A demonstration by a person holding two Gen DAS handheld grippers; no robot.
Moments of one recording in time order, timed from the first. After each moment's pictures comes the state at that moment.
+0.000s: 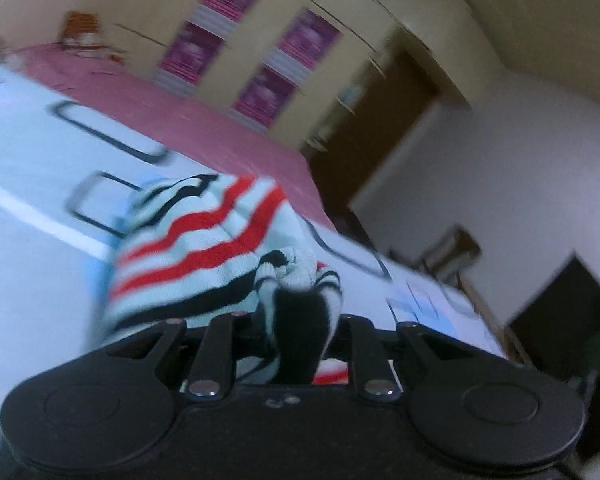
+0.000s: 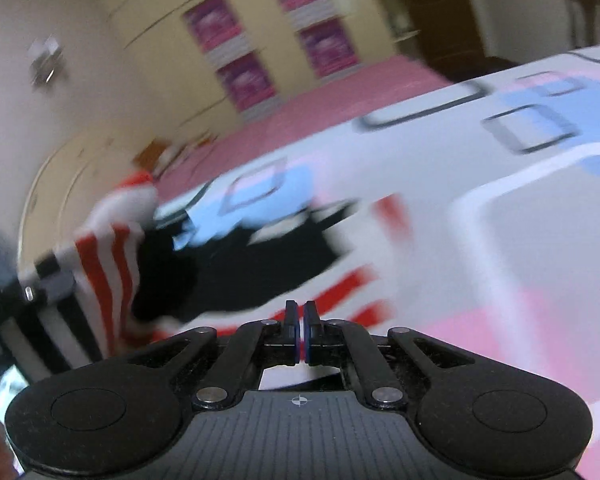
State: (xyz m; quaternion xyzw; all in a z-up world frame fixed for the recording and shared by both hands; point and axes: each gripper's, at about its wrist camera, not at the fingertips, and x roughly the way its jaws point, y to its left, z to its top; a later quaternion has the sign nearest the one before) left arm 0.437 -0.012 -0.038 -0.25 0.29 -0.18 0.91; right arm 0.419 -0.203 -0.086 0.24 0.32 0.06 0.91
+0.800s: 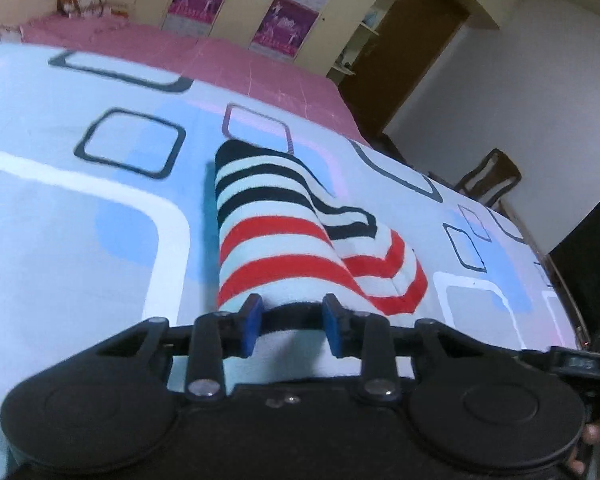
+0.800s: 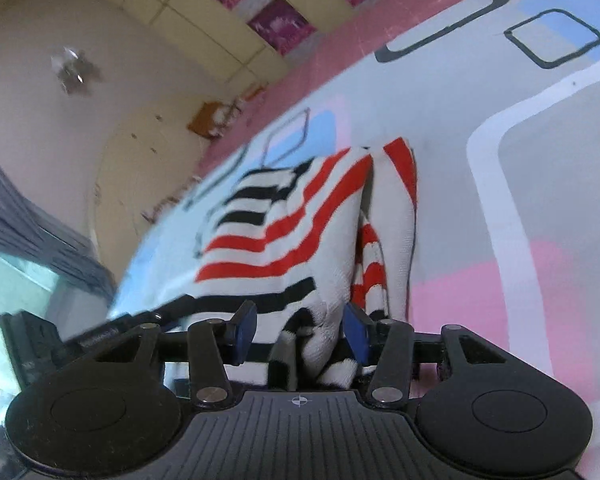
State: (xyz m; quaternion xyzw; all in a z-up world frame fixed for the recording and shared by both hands) left arm 0.485 0.011 -0.090 -0.19 0.40 -0.16 0.88; right arm 0.435 -0.256 -0.089 0.32 0.41 0.19 0.83
